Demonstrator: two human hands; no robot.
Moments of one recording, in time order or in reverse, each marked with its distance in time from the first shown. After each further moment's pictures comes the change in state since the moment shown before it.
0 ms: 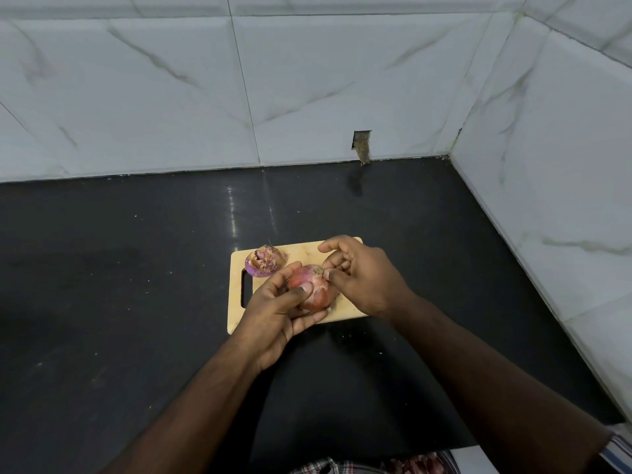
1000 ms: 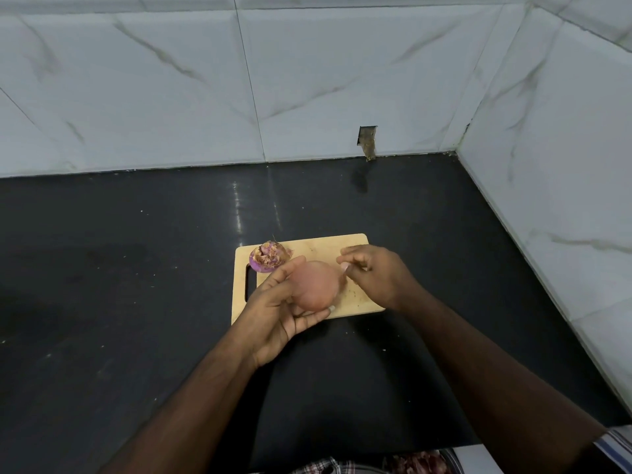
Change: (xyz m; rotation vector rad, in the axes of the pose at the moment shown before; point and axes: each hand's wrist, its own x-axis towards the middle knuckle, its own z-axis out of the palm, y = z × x) left_hand -0.004 0.004 -0.005 -0.073 -0.088 -0.061; right_hand 0.012 0.037 -0.003 -0.132 -0.017 0.155
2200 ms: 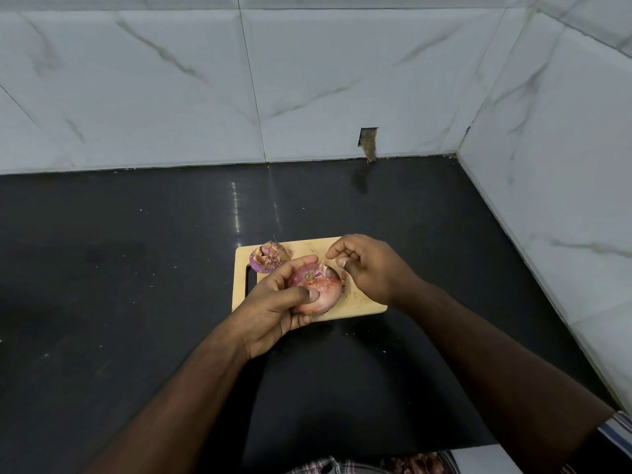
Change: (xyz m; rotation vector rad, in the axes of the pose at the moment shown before) left_hand 0.003 0.010 -0.004 0.275 -0.092 0.037; right_hand 0.000 -0.021 -0.010 -0.044 -0.033 -0.233
